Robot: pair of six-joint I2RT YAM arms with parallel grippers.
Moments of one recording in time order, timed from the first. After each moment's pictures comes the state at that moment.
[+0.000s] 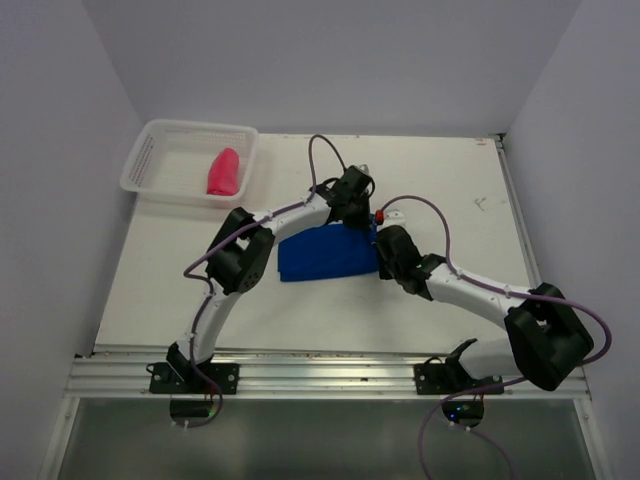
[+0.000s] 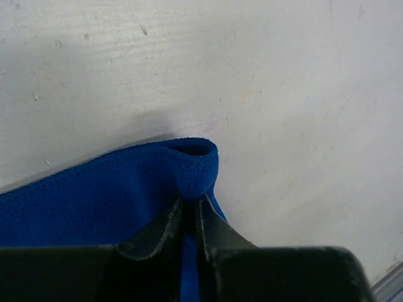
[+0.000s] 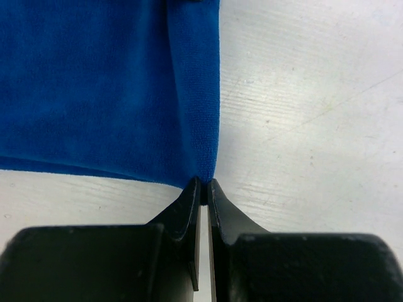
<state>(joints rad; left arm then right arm) -0.75 2.31 1.85 -0.42 0.04 -0.76 0.65 1.34 0.65 -0.17 0.34 0.34</state>
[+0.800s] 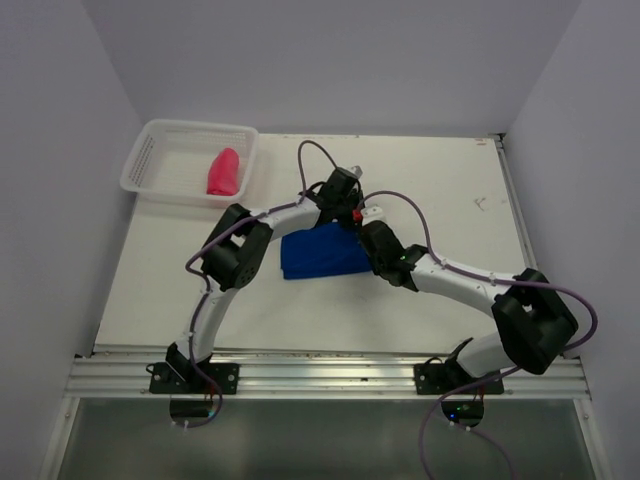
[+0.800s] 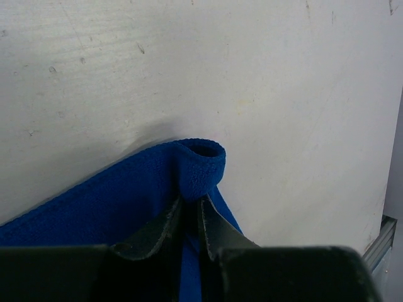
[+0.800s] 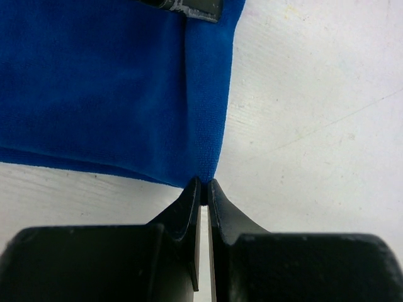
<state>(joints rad) -0.69 2.30 1.71 -0.19 0.21 -0.76 0.73 1.44 0.79 -0.27 0.49 0.17</state>
